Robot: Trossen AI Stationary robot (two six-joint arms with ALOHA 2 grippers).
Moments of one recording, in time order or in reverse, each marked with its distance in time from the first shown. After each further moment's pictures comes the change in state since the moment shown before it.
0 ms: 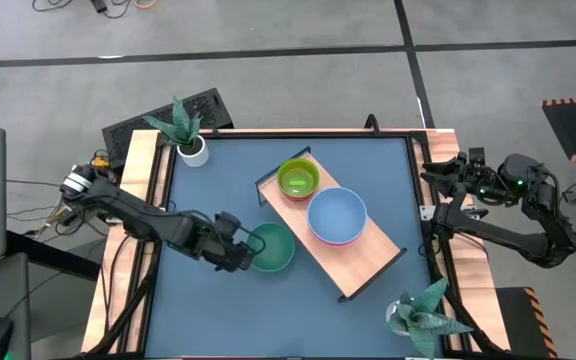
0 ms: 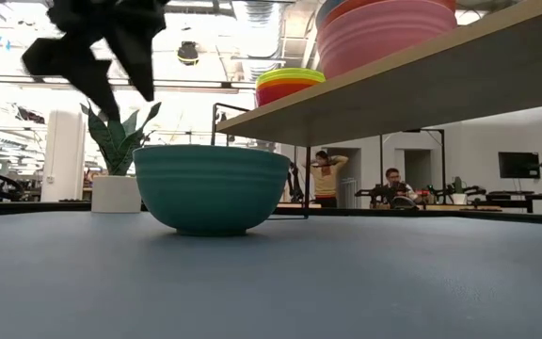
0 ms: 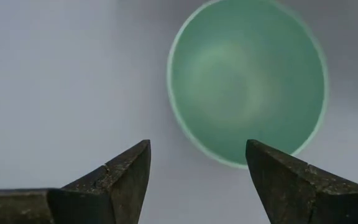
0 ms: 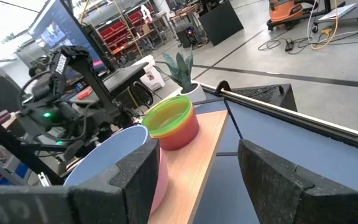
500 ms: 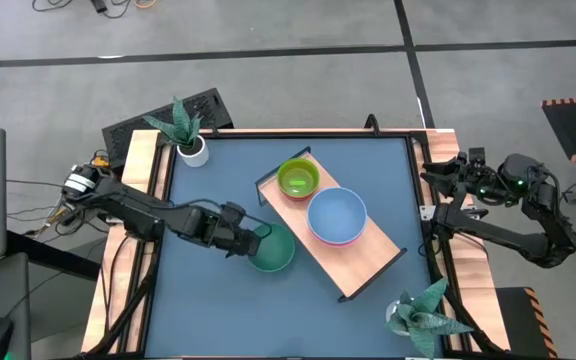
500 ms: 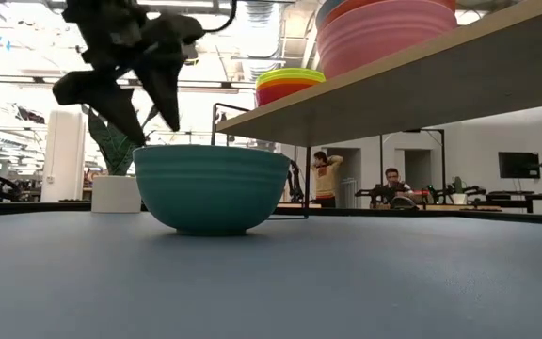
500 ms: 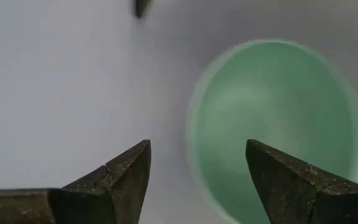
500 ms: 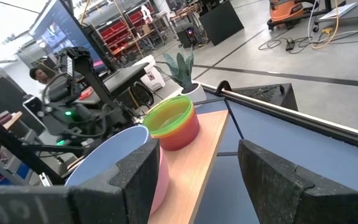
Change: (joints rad) left arm 0.111 0.000 -0.089 0.134 -0.018 0.066; right arm 0.000 0.000 0.000 0.000 0.000 0.005
